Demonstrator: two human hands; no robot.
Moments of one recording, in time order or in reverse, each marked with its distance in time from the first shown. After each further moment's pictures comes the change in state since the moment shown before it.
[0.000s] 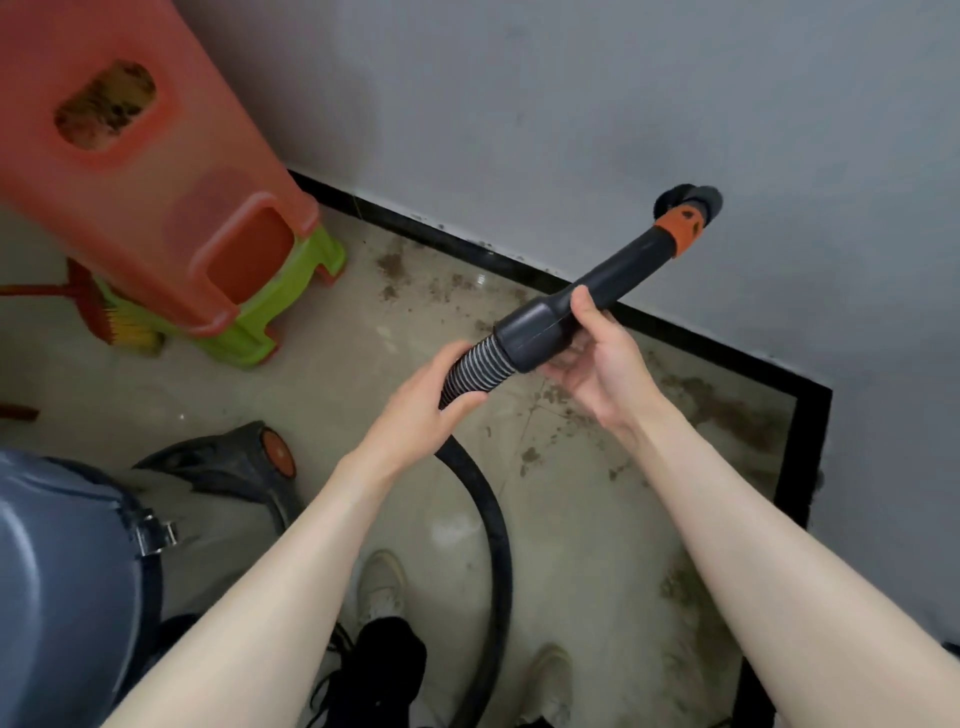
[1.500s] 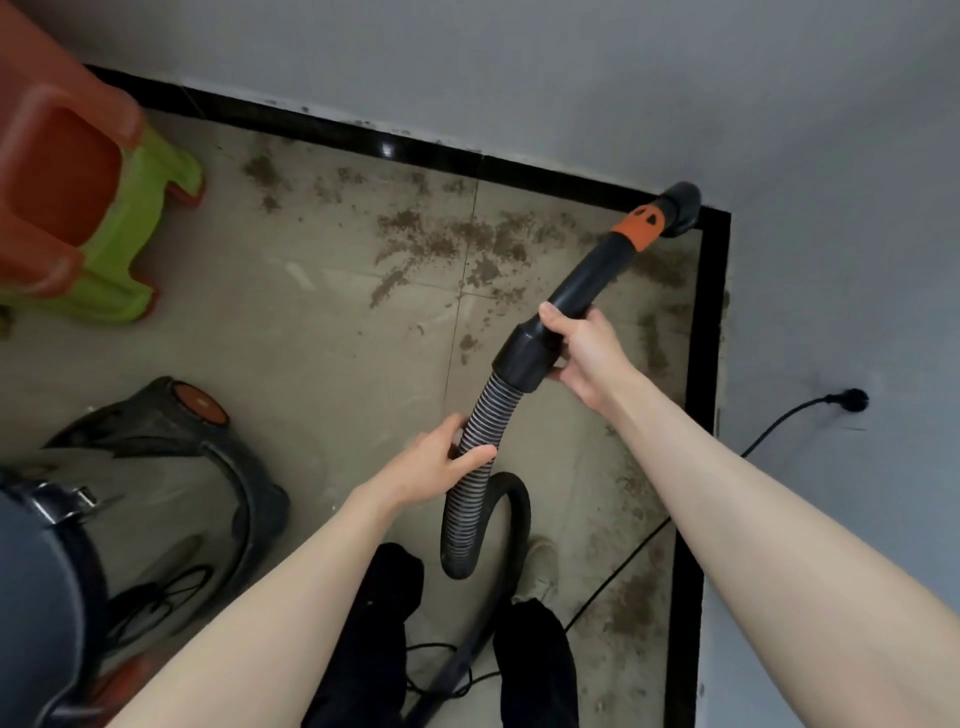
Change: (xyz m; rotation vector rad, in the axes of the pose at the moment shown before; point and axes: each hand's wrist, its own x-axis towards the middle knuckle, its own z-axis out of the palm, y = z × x) left_hand -0.108 -0.018 0.124 -0.154 -0.667 -0.274; right_hand -0.088 0.076 -0.093 -0.068 0.525 0.137
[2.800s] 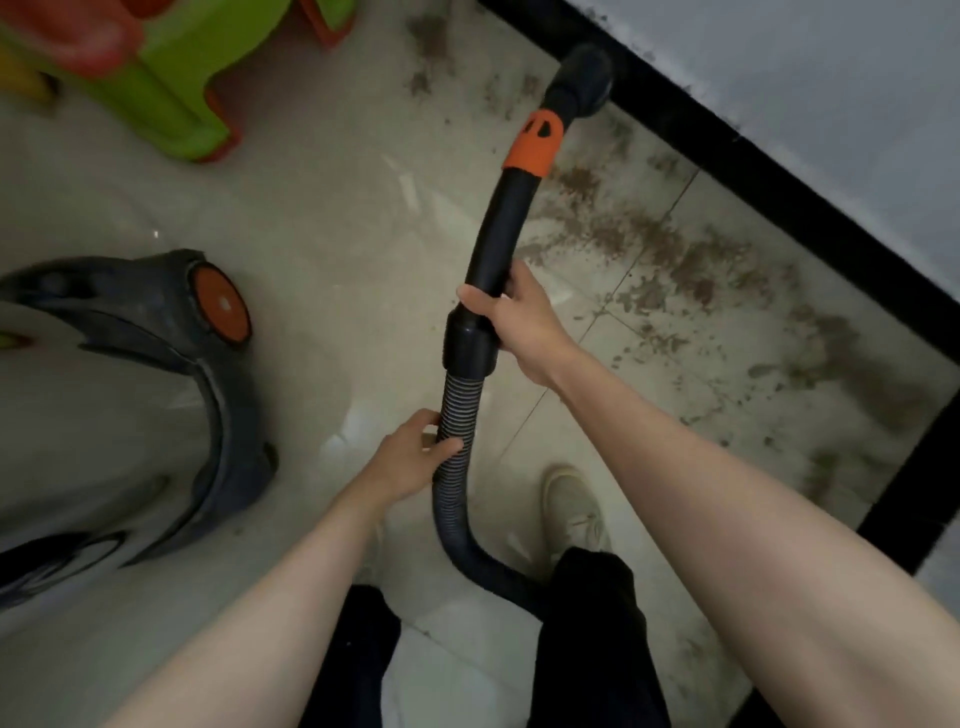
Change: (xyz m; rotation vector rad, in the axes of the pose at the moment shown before) left_hand 0.138 -0.197 -0.038 -0.522 0.417 -0.411; right_hand 0.211 0.141 0.194 -0.673 -0.520 -0.101
